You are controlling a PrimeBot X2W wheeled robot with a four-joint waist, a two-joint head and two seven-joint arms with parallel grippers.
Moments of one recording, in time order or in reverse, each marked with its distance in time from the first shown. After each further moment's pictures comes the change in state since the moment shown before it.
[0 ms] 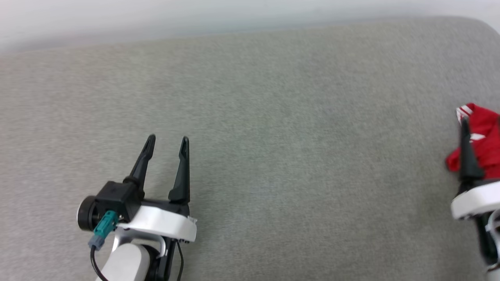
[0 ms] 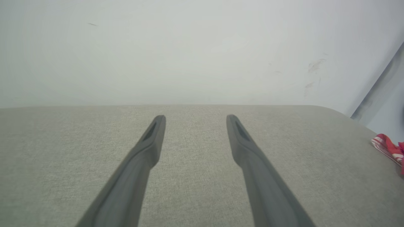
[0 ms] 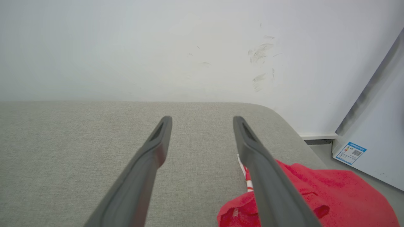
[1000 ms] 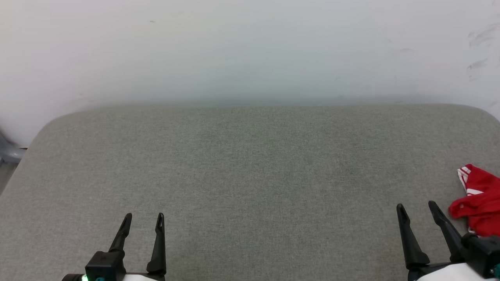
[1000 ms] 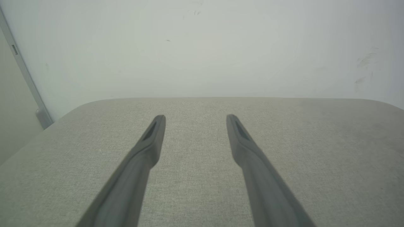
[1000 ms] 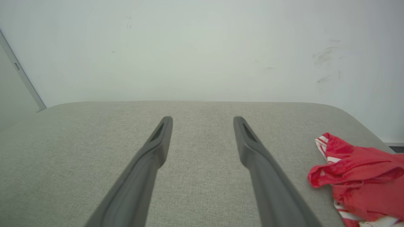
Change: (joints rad) left arm 0.312 -0.010 0.131 0.017 0.106 -0.008 -0.003; right arm 0.435 0.153 0.152 -0.328 0.023 0.000 0.123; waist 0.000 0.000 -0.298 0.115
